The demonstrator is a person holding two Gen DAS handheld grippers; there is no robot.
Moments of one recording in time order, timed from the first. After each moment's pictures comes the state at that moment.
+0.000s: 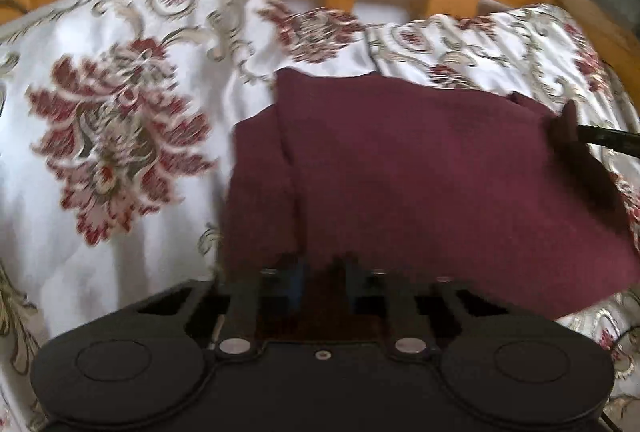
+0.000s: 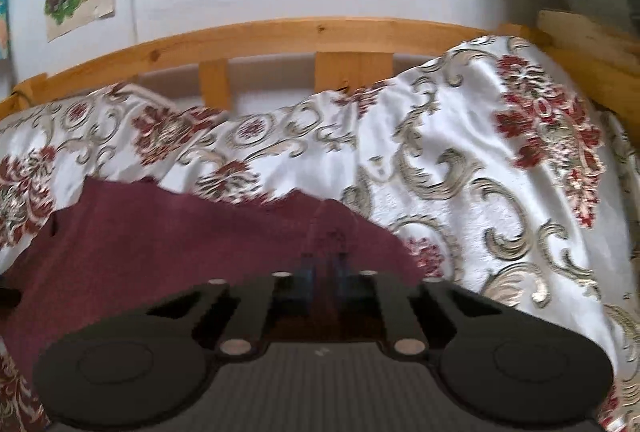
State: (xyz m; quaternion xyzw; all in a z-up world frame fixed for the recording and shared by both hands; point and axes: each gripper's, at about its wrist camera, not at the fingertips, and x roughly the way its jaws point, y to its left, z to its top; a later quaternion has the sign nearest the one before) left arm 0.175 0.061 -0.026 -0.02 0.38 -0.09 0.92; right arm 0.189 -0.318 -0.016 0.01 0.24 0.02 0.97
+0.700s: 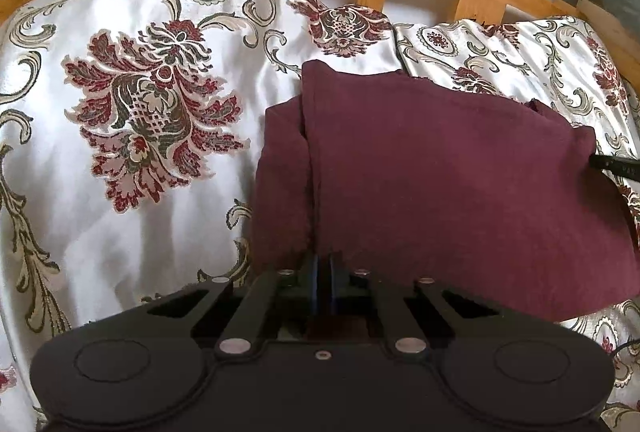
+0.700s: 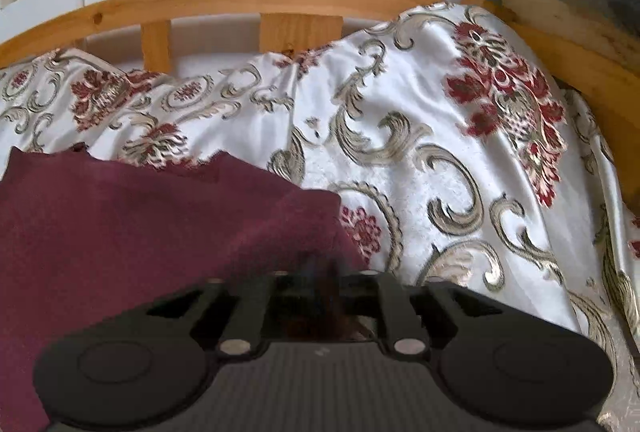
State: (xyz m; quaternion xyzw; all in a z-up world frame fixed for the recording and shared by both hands) left arm 0.161 0.069 -0.025 -0.04 0.39 -0.06 0.92; right arm 0.205 -0.331 -0.036 -0.02 0.29 -0.05 0.96
